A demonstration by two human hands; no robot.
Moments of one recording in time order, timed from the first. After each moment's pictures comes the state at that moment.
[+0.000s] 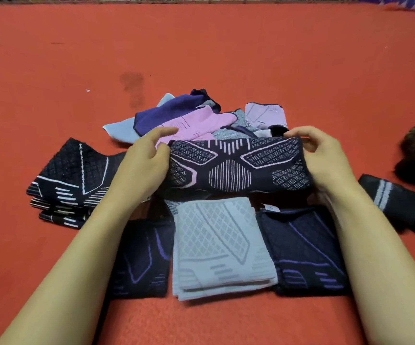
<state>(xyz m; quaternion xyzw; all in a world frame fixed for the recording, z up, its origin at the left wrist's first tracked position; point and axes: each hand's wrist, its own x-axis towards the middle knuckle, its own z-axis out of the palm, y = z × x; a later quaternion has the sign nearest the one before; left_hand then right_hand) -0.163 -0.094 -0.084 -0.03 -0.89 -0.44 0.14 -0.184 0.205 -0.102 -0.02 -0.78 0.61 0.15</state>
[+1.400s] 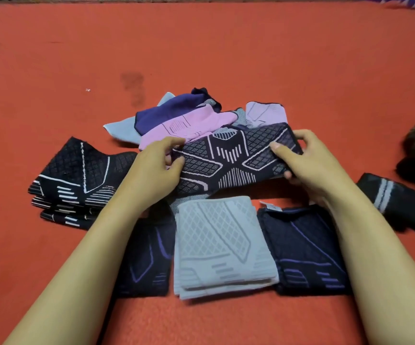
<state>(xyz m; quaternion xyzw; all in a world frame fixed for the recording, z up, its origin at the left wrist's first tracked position) -0.178 -0.097 -0.110 -0.06 -0.92 -0.37 0.13 -0.181 0.192 -0.103 -0.06 -0.78 0.62 0.06</state>
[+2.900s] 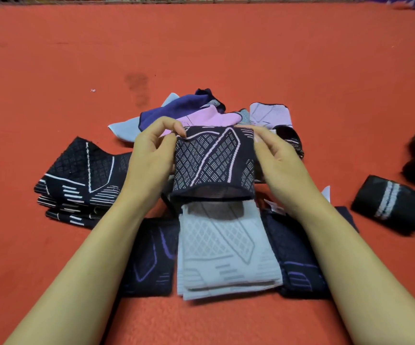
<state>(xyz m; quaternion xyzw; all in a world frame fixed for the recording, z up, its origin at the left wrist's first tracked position) -0.164 -0.078 -0.085 -0.05 -0.73 -0.67 0.15 -0.161 0.132 -0.091 0.11 -0.74 0.66 0.05</state>
